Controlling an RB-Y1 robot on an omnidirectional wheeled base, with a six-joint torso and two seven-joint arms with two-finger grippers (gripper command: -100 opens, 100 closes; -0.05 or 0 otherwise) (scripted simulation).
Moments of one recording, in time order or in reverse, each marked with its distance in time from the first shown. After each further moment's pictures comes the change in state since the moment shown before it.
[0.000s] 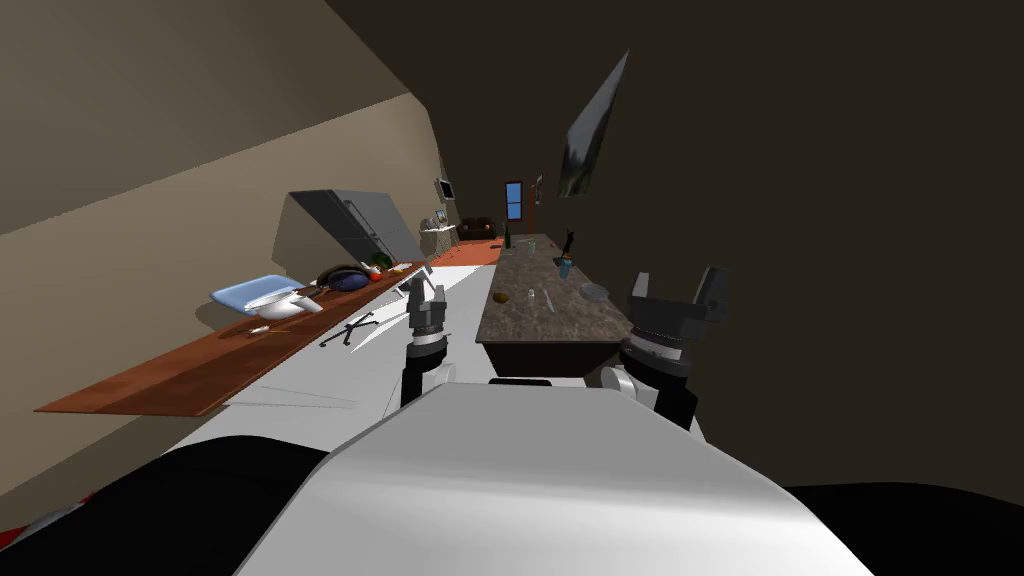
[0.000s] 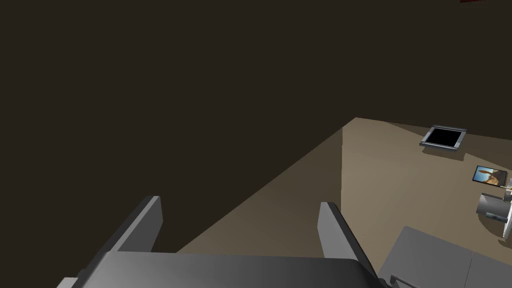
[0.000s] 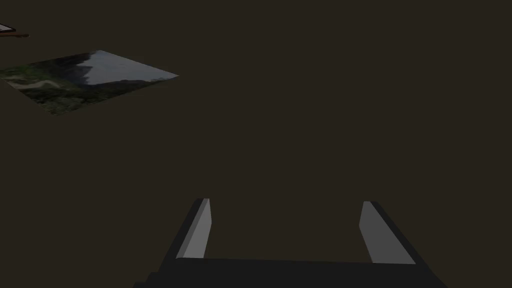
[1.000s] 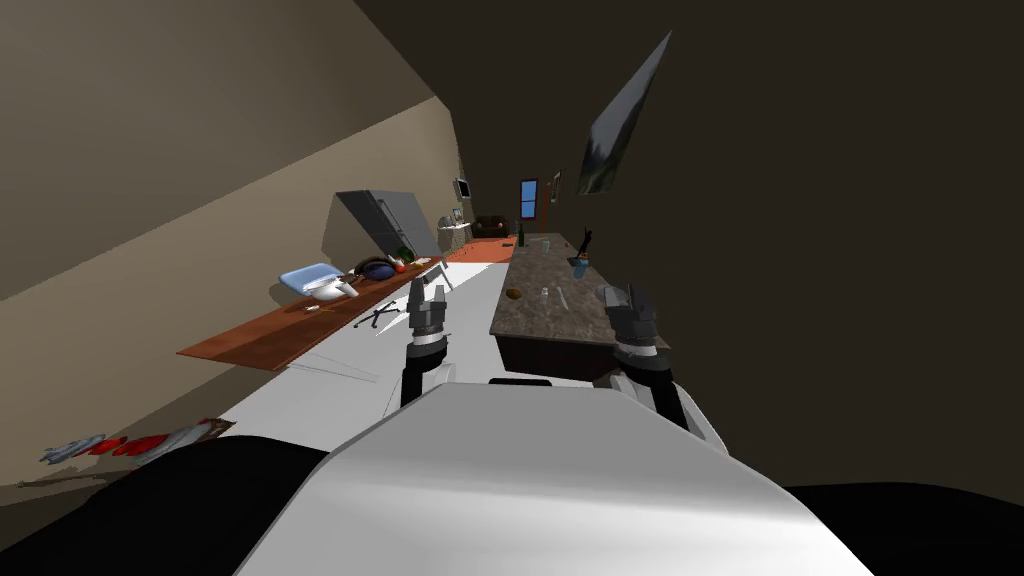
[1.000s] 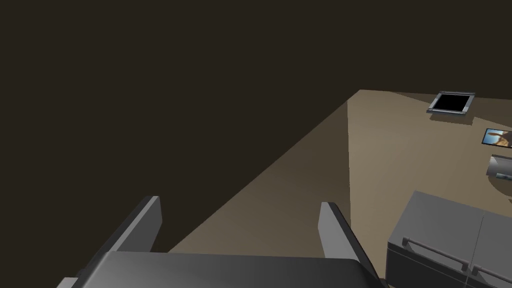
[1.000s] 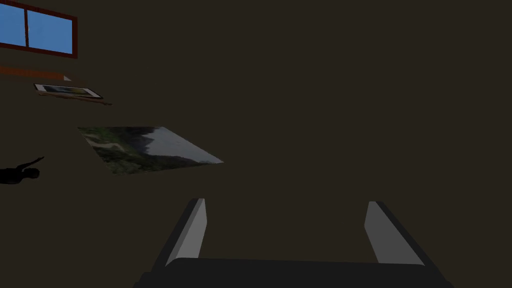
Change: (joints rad) left arm 0.000 0.000 0.000 0.000 0.000 0.000 0.000; right arm 0.002 -0.266 -0.004 0.173 0.107 -0.026 0.084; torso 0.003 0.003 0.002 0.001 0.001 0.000
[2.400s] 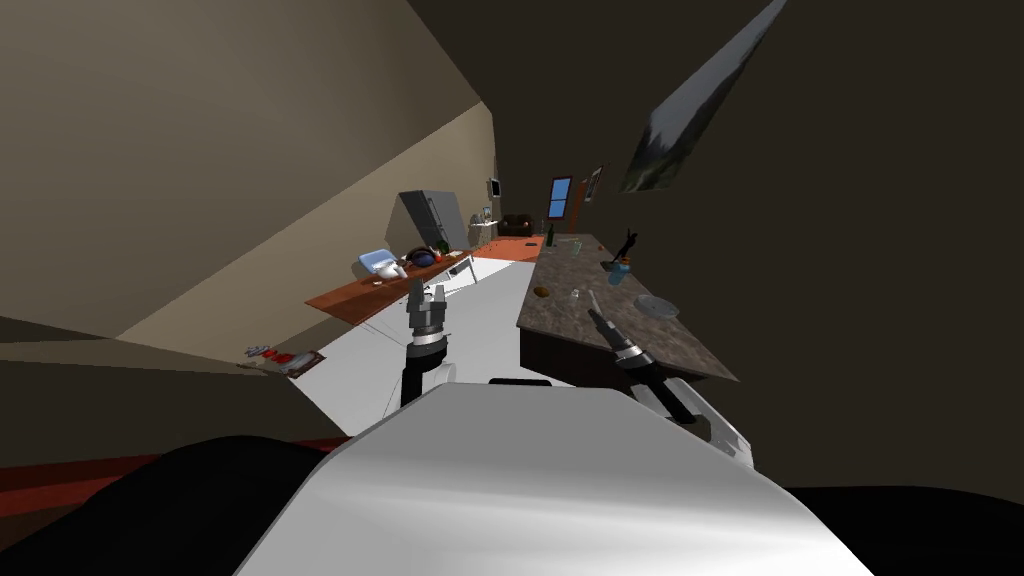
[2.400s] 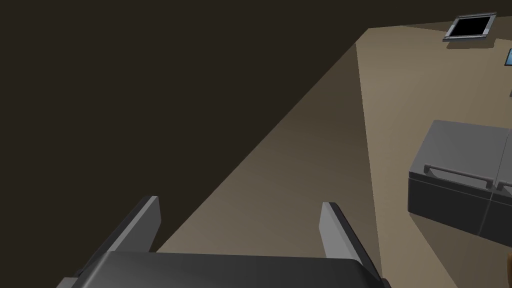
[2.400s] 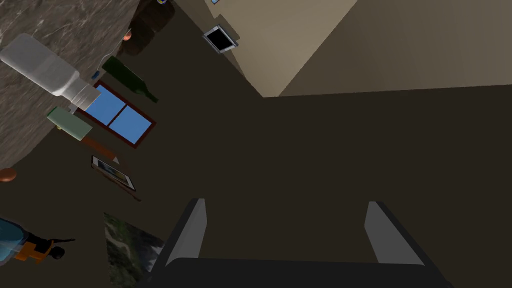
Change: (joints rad) left arm 0.000 0.000 0.000 0.000 0.000 0.000 0.000; right arm -0.060 -0.312 0.001 0.390 0.206 0.042 0.148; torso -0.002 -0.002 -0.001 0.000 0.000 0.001
